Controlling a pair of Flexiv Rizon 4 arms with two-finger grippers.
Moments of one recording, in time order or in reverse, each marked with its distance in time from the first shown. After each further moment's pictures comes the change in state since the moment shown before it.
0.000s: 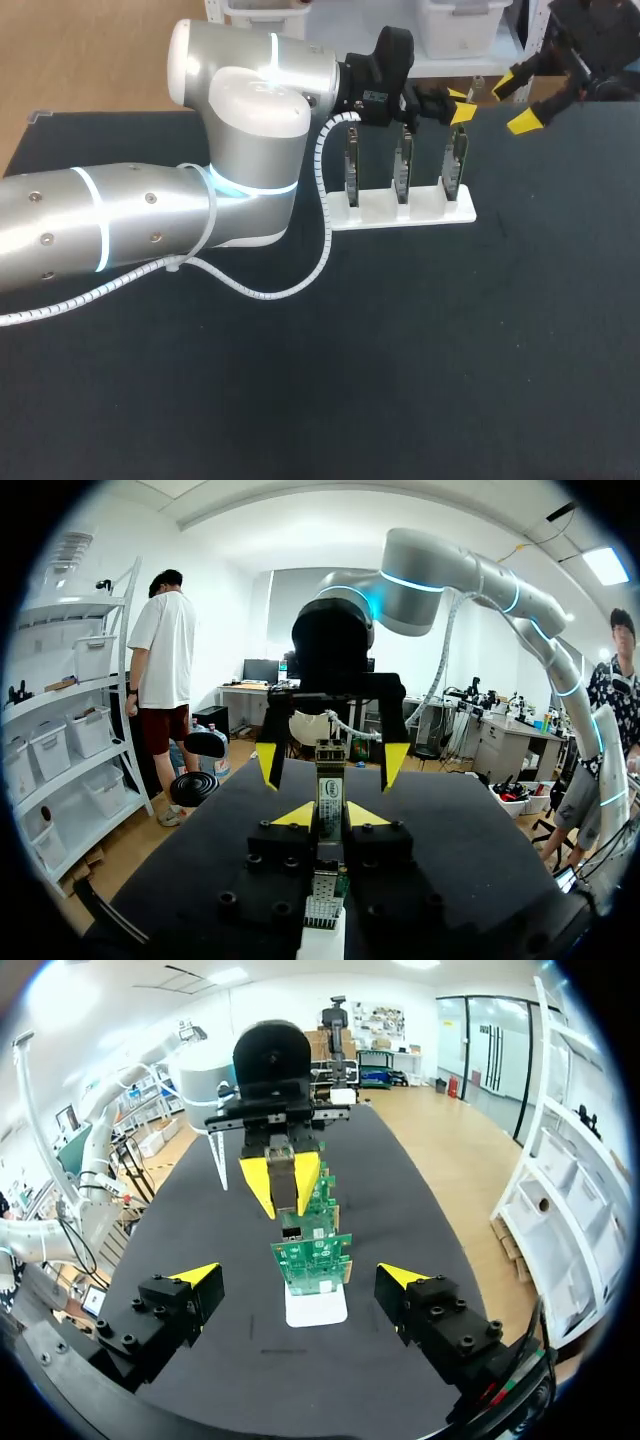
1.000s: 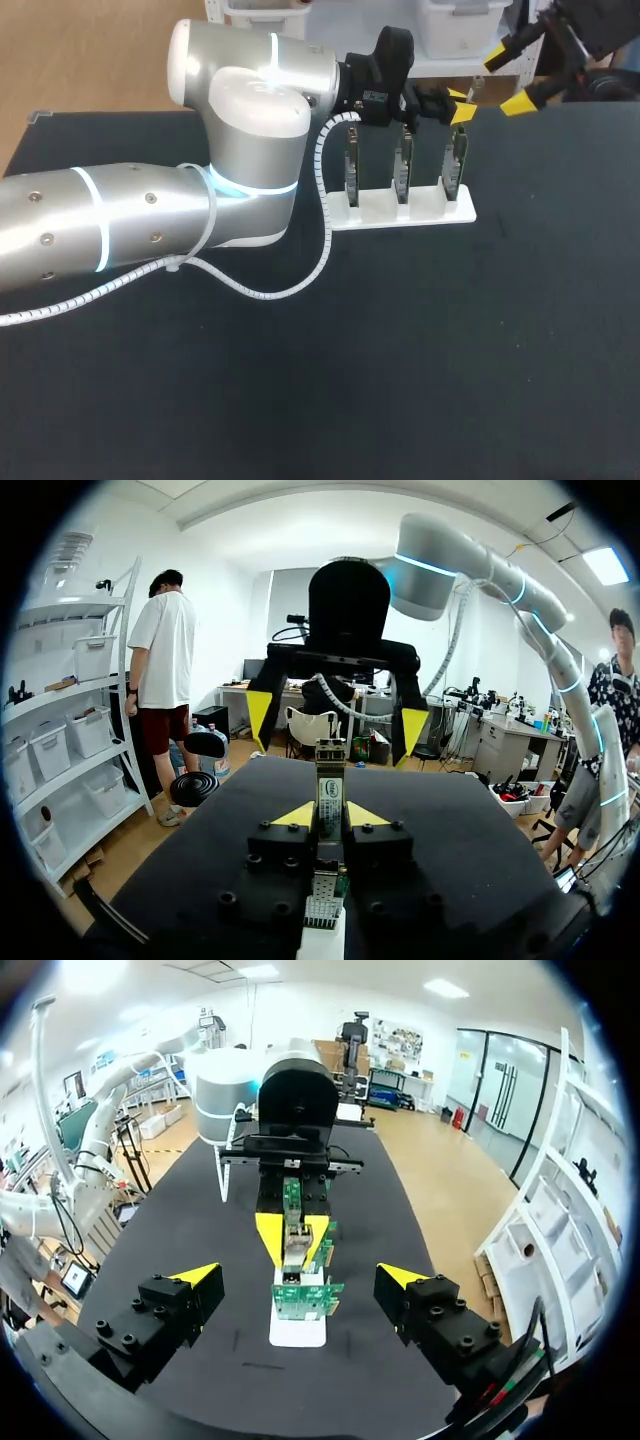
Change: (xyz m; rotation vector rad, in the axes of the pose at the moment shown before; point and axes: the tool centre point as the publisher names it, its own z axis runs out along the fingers) left arm 0.000 0.000 0.000 0.000 0.000 0.000; right arm -0.041 0.003 -0.006 0.039 -0.024 -0.155
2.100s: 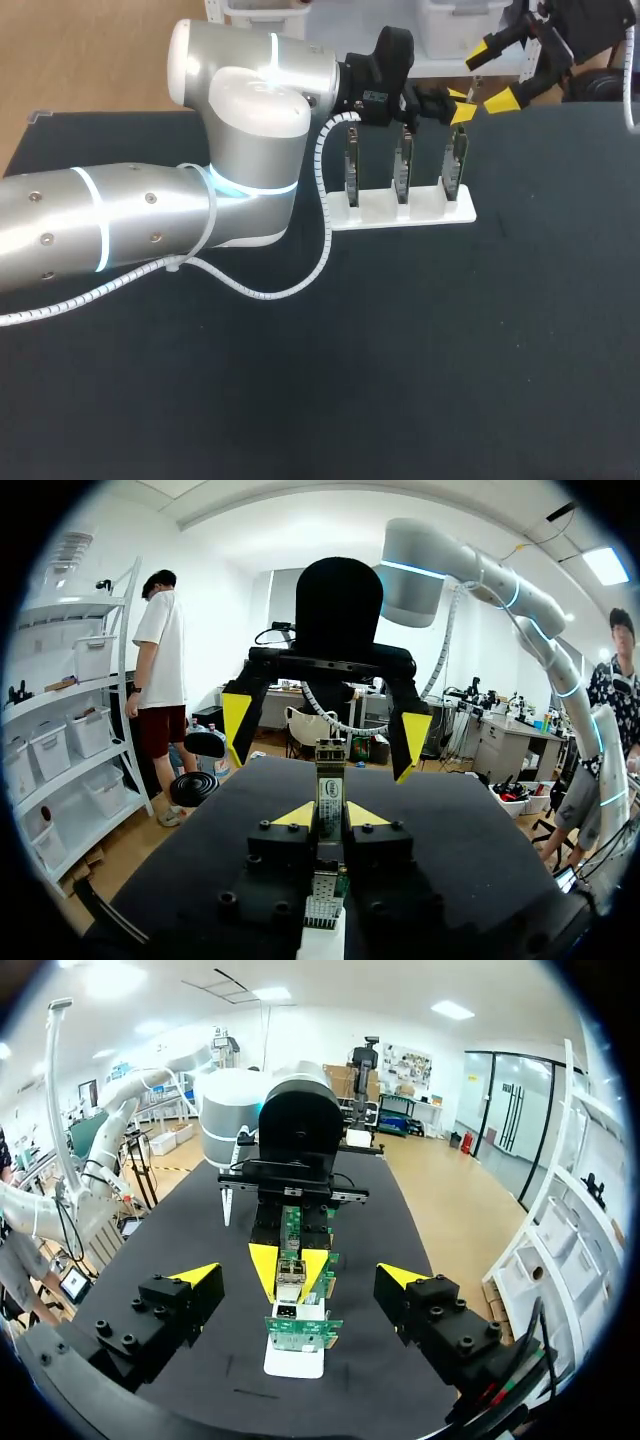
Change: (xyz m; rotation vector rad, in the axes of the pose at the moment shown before) left arm 0.000 0.000 0.000 0.000 0.000 0.000; right arm -0.016 -0.004 0.017 -0.040 -0.118 -0.032
